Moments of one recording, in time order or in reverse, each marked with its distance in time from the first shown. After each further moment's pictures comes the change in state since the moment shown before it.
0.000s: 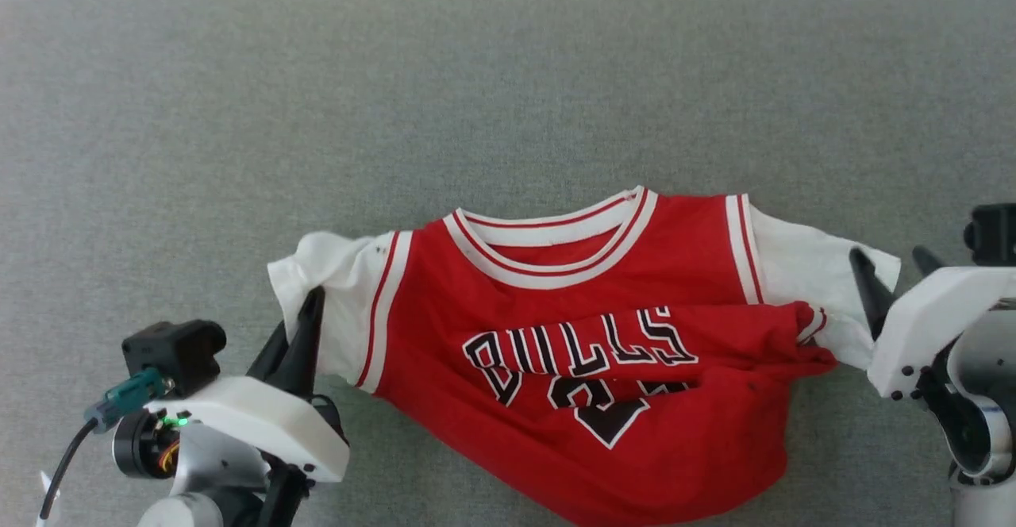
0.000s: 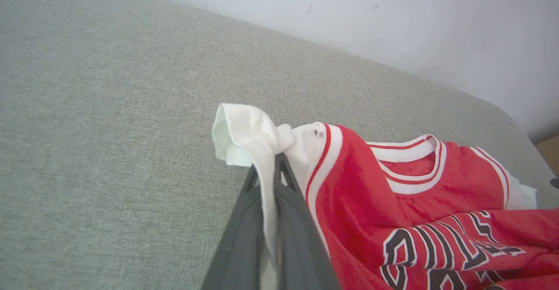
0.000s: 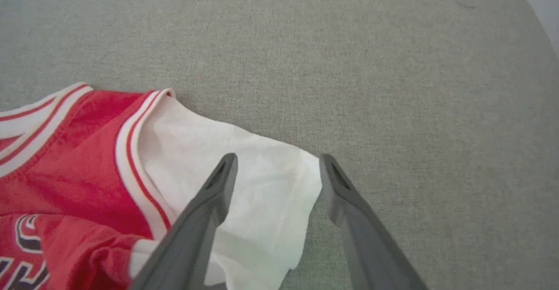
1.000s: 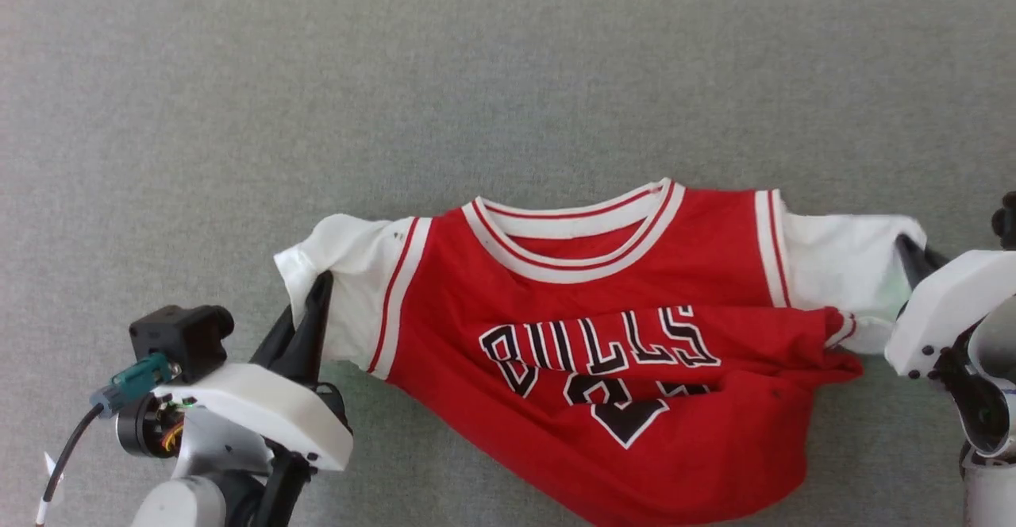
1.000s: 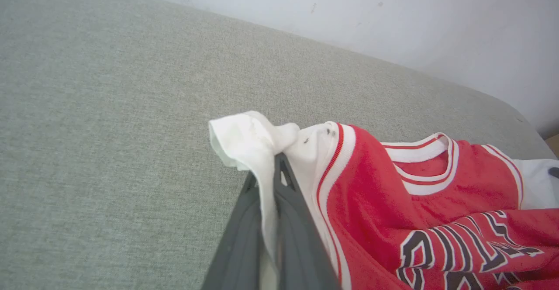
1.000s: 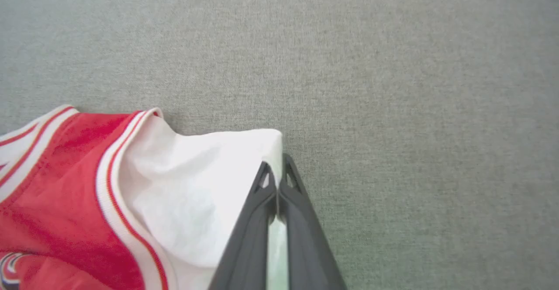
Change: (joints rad) left arm -0.042 0.017 -0.026 0.017 -0.003 -0.032 -0.013; right arm -0.053 -0.009 -0.049 0.076 0.044 -0.002 0.072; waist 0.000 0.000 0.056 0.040
